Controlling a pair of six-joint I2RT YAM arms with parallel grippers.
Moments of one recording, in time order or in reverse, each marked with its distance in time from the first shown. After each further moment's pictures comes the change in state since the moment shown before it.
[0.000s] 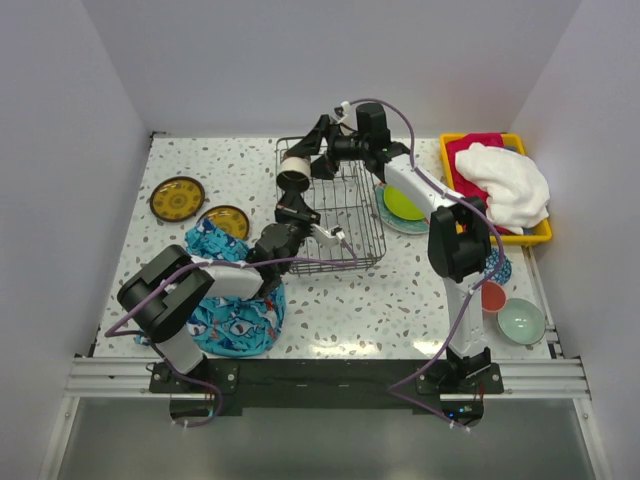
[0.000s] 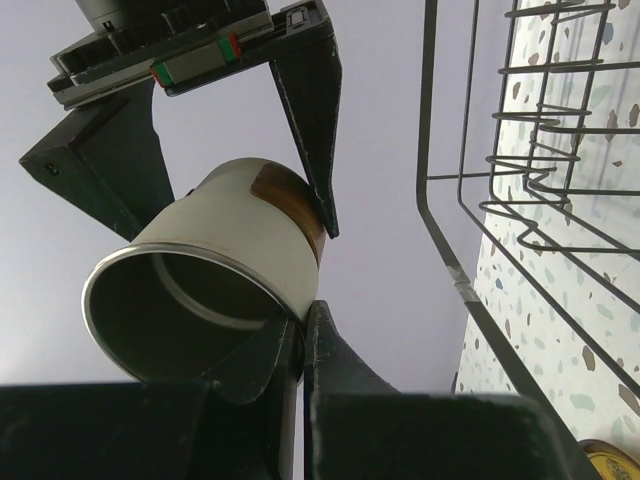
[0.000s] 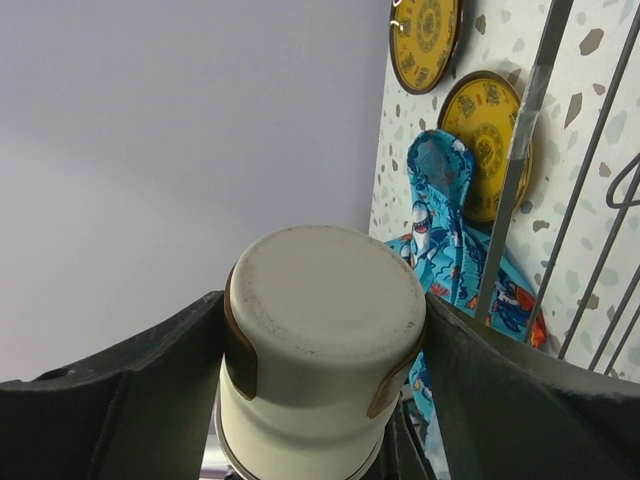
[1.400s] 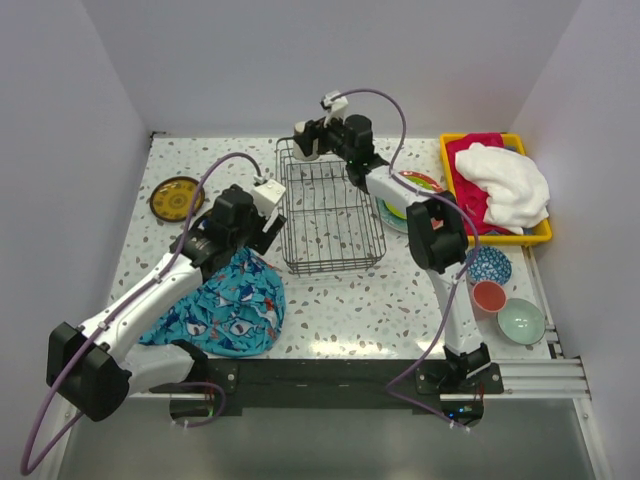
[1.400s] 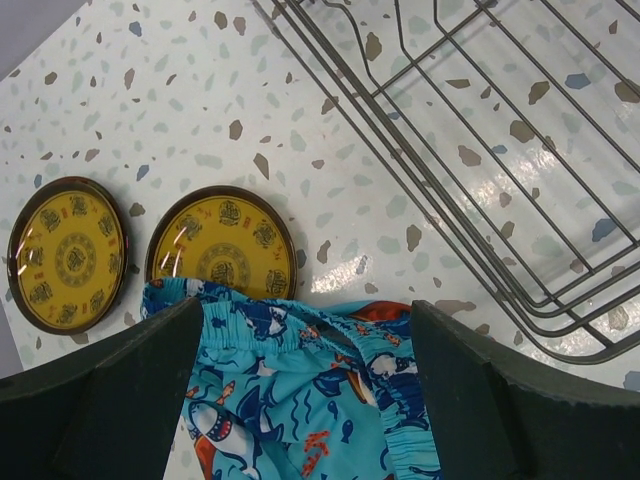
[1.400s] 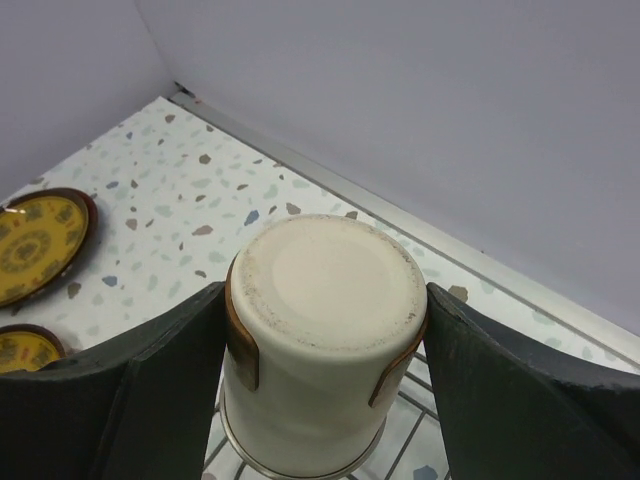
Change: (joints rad) left arm 0.223 -0.518 0.268 -1.465 0.198 -1.413; right arm 0.035 0.193 0.053 0.486 0.589 -1.032
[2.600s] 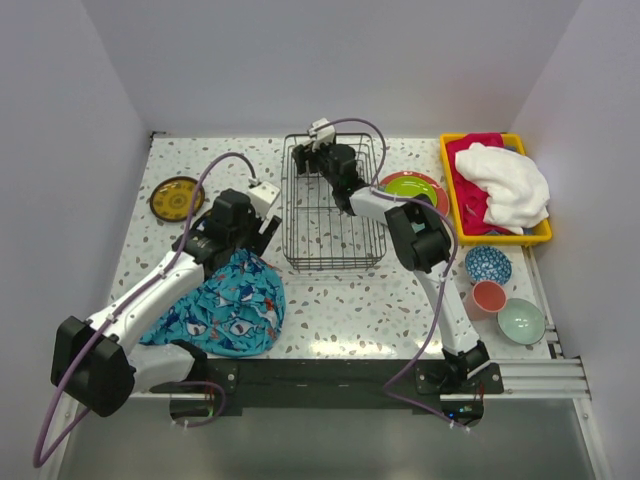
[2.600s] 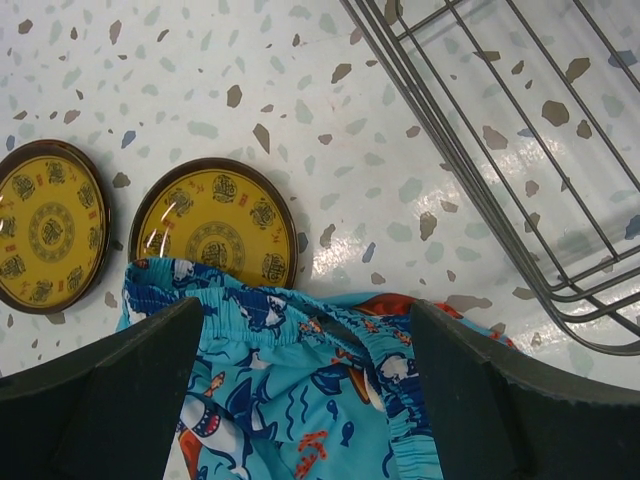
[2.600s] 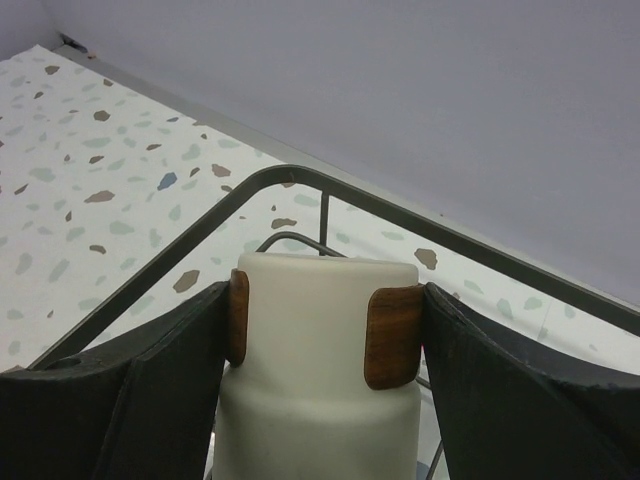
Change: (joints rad) left arm 0.055 0.030 -0.051 0.035 0.018 -0.026; right arm 0.067 0.119 -0.118 0.268 0.237 -0.153
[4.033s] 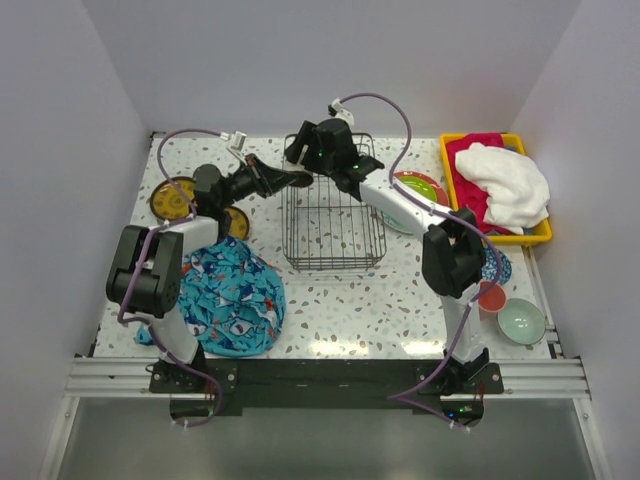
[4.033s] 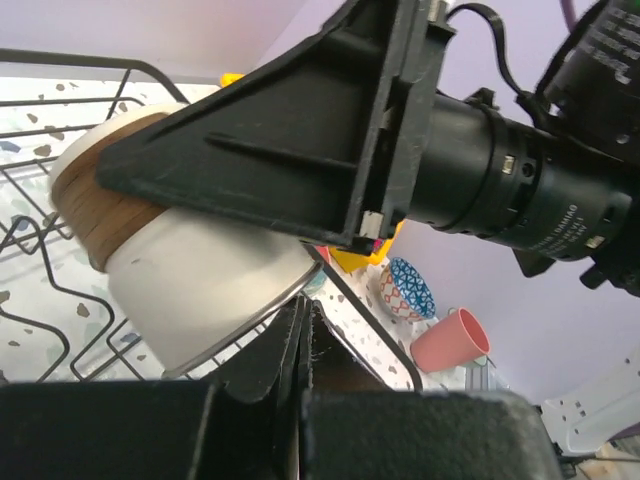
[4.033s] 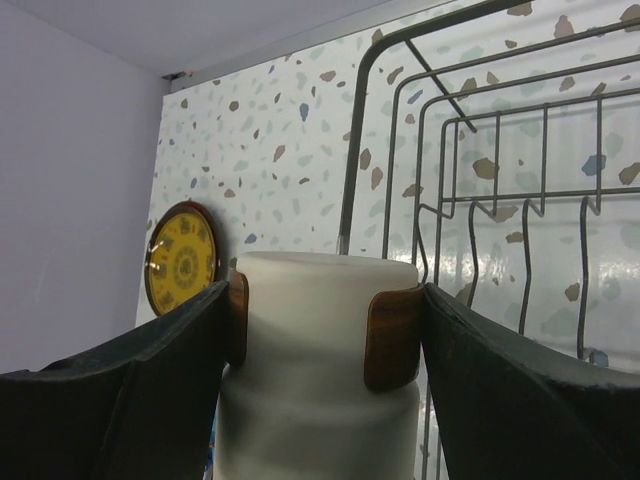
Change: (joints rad) left arm 0.301 0.571 0.043 1.345 1.009 -1.050; right arm 0.101 -0.409 0.004 -0.814 0.183 0.799
